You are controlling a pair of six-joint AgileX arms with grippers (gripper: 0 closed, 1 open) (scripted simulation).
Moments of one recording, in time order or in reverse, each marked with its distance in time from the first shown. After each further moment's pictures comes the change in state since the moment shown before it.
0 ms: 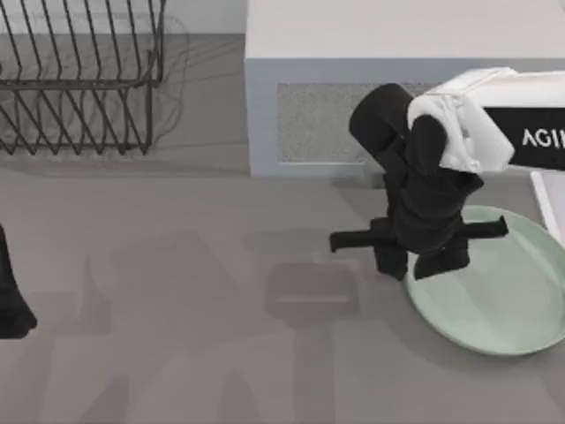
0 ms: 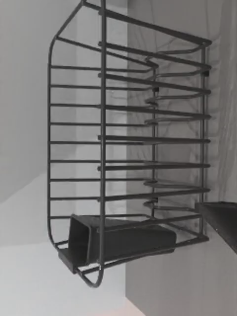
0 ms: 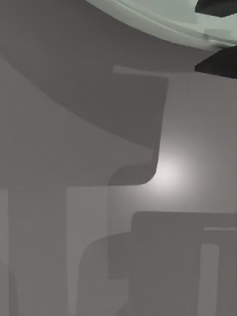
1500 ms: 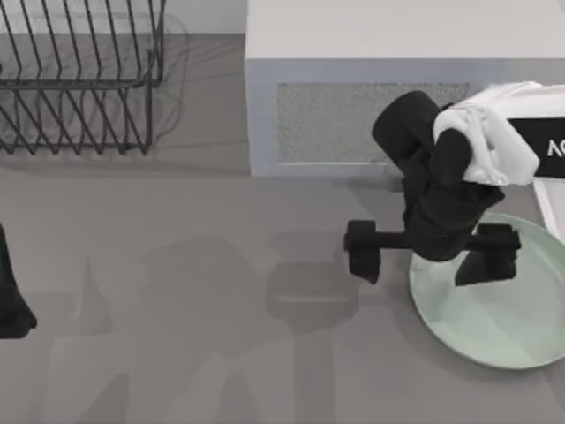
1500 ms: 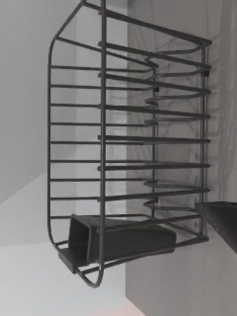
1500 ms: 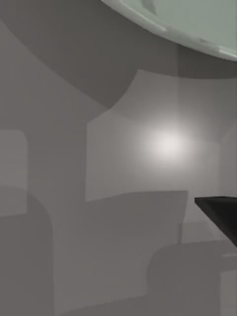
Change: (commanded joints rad) left arm 0.000 0.000 0.000 0.000 0.000 0.000; right arm -0.038 0.053 -0.104 0.111 -0.041 0.042
